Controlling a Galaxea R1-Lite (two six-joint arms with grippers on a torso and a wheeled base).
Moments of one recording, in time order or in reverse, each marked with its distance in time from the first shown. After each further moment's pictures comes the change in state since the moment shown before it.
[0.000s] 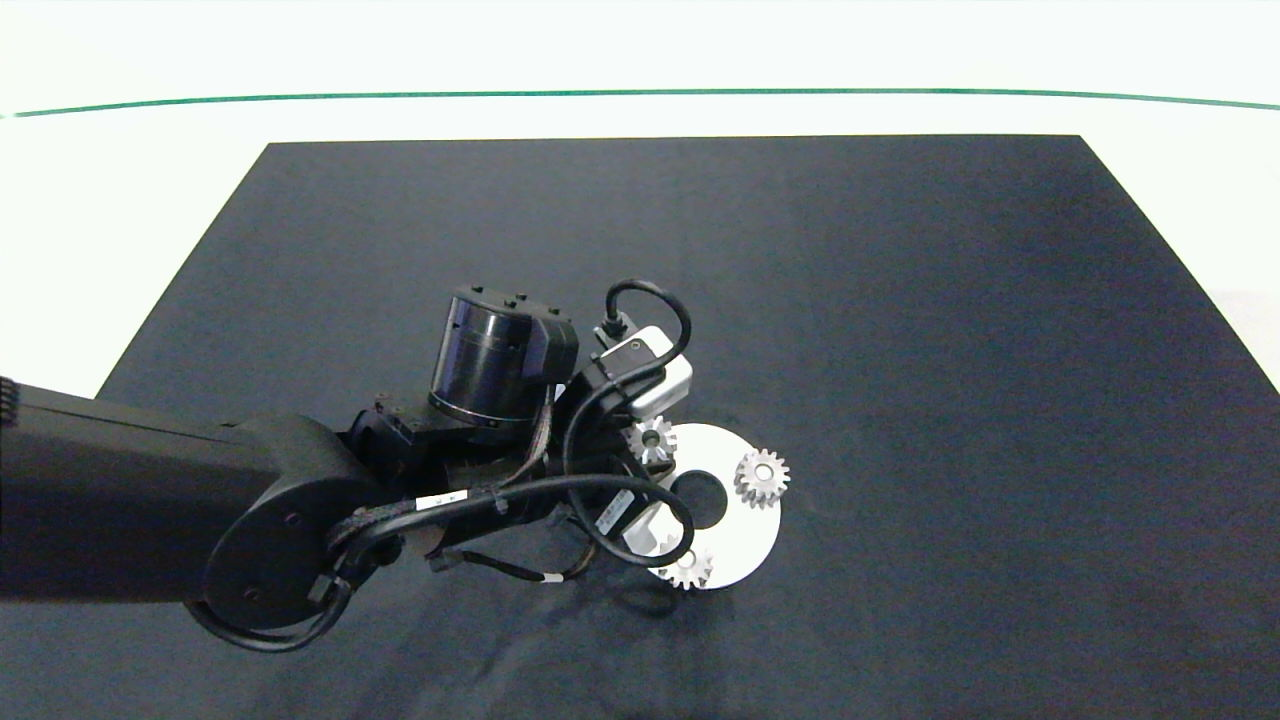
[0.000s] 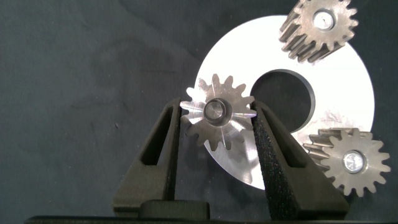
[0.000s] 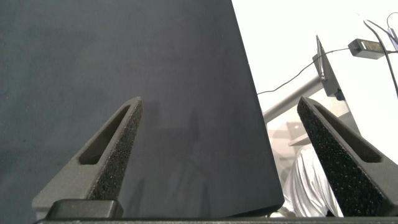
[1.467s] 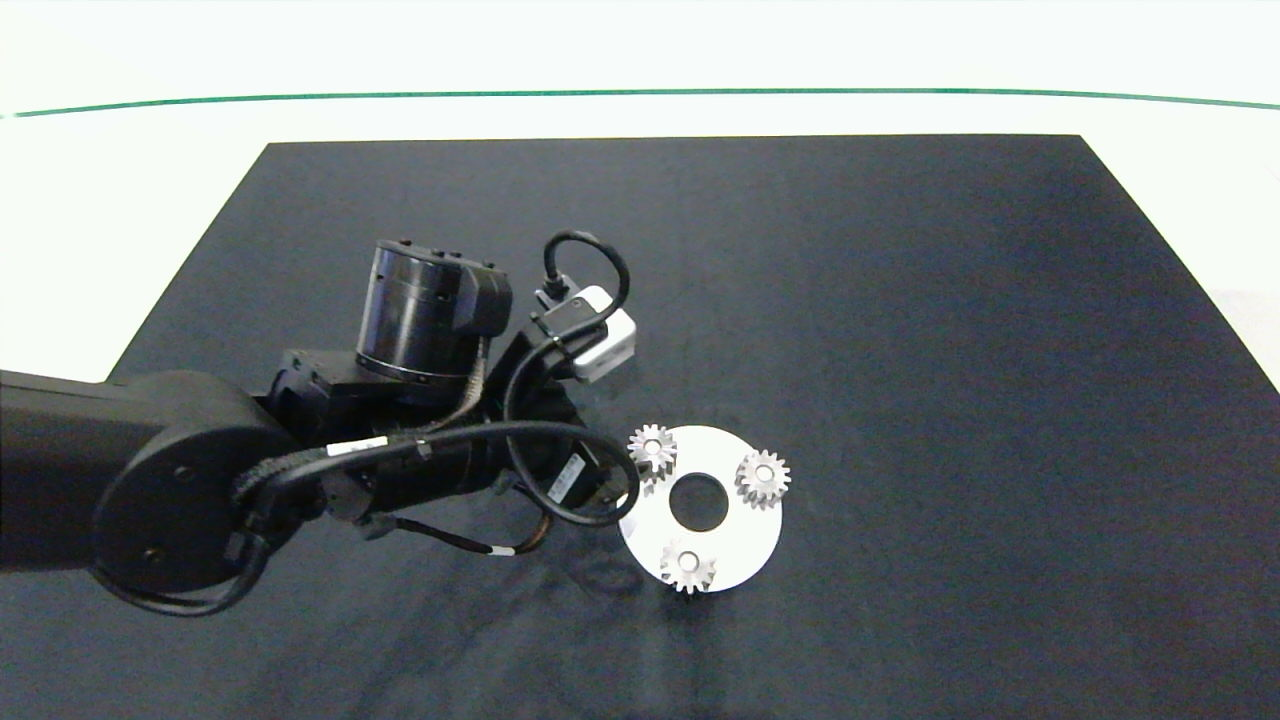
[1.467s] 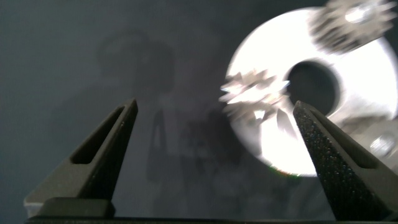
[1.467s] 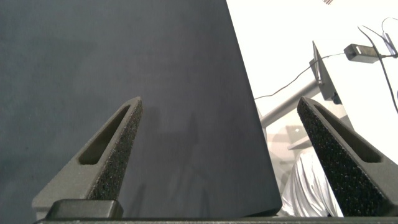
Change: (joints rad) left arm 0.072 -0.078 -0.023 0.109 0.000 -0.012; right arm -0.001 0.005 -0.037 0.005 0.000 -0.001
